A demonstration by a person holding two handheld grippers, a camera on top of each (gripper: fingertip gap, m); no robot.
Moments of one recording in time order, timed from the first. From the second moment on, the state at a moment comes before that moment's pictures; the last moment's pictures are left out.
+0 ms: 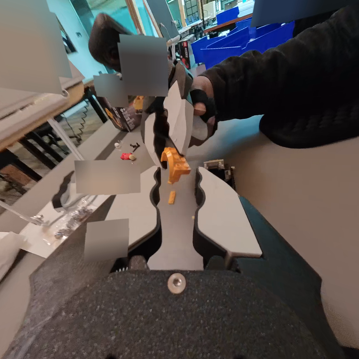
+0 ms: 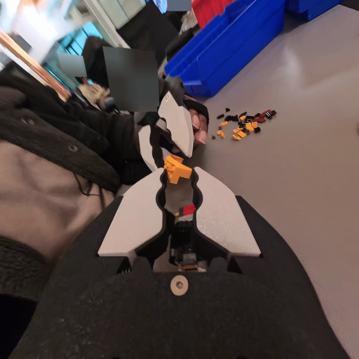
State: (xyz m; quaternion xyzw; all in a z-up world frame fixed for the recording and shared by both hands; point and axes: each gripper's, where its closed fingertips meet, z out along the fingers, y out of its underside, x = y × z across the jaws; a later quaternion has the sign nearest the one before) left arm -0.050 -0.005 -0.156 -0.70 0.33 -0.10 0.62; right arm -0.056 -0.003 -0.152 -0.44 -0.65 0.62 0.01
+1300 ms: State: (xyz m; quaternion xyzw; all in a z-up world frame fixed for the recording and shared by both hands) left arm -0.053 -0.008 -0.127 -0.68 0.11 -0.44 0.58; right arm -0.063 -0.007 -0.122 -0.42 -0.62 0.64 0.16
